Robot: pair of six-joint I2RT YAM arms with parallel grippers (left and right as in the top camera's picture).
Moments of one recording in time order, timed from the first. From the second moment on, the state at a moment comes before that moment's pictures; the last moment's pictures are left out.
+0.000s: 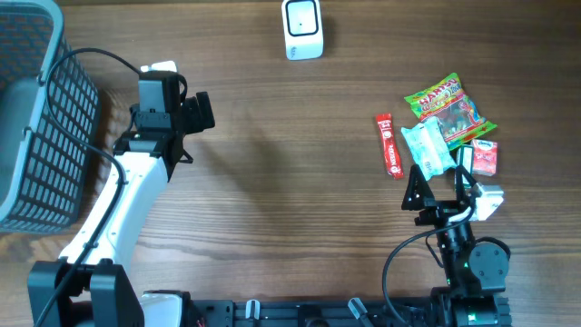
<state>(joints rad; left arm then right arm) -0.07 1.48 0.97 -0.31 -0.19 -0.19 0.04 0.02 0.01 0.00 -0.06 0.34</state>
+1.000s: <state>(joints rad) -0.07 1.48 0.97 -0.31 -0.19 -0.19 0.04 0.02 0.01 0.00 -0.06 0.34</state>
